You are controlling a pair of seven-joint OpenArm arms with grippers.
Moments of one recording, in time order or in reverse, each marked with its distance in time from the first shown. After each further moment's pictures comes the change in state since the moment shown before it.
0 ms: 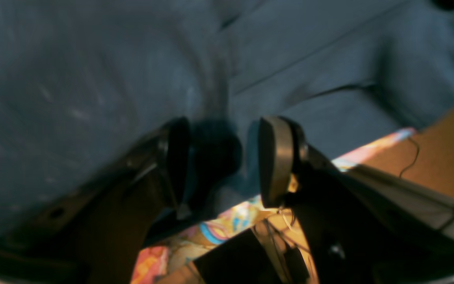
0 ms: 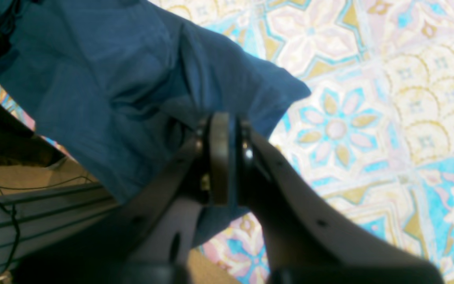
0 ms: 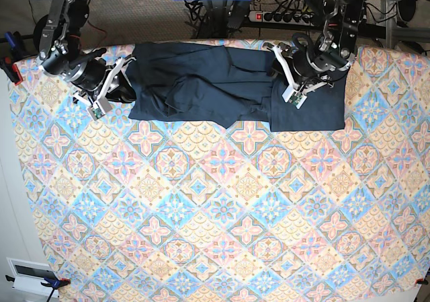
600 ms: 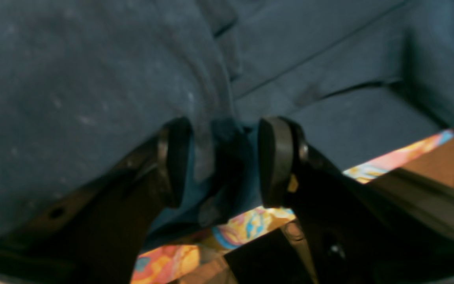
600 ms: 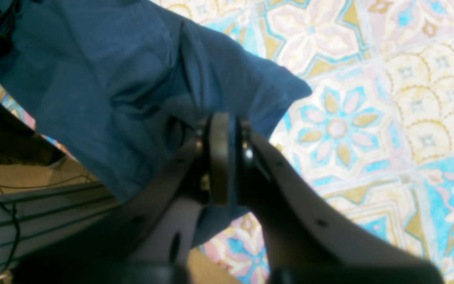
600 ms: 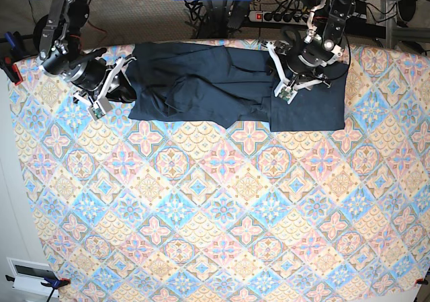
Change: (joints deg) left arm 0.3 1.3 6.5 -1.4 14.6 5.2 -3.8; right arm 0.0 0.0 -0.2 0.0 0.0 0.0 0.0
